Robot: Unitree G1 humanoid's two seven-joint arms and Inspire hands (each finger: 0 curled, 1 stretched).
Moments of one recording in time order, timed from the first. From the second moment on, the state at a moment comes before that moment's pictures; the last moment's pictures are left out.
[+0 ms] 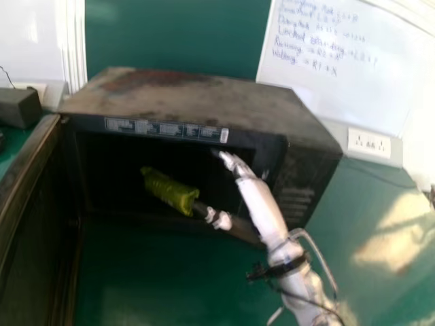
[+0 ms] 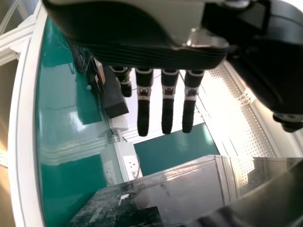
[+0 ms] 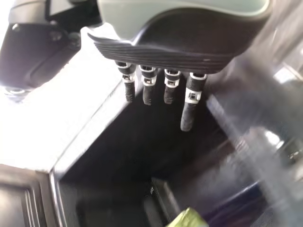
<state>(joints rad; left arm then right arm) 1.13 -0.01 0.60 -0.46 -0.49 -0.75 -0.43 -0.37 -0.44 0.14 0.19 -0.45 -0.59 -0.13</state>
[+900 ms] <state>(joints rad) 1.09 0.01 0.61 -0.46 -0.49 -0.73 -0.43 0.04 -0.43 -0.02 -0.16 0.28 -0.50 0.34</state>
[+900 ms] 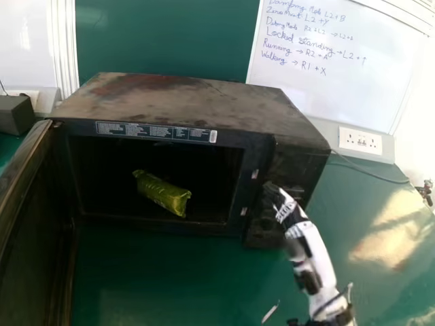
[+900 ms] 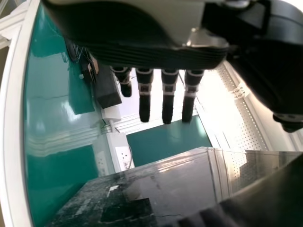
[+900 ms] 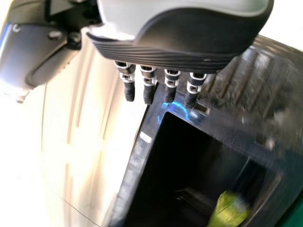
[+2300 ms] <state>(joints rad) 0.97 0.22 0.73 -0.15 -0.06 -1.32 -0.41 0.26 -0.33 -0.42 -0.41 0.91 0.30 0.29</state>
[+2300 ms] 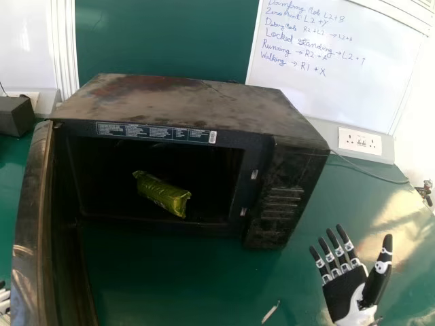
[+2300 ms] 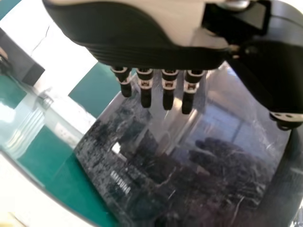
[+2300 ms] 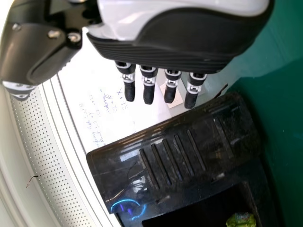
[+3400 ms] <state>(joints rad) 0.85 0.52 0.69 -0.33 -0.07 -0.98 -0.44 0.26 -0.27 -0.42 -0.41 0.89 0.33 0.29</state>
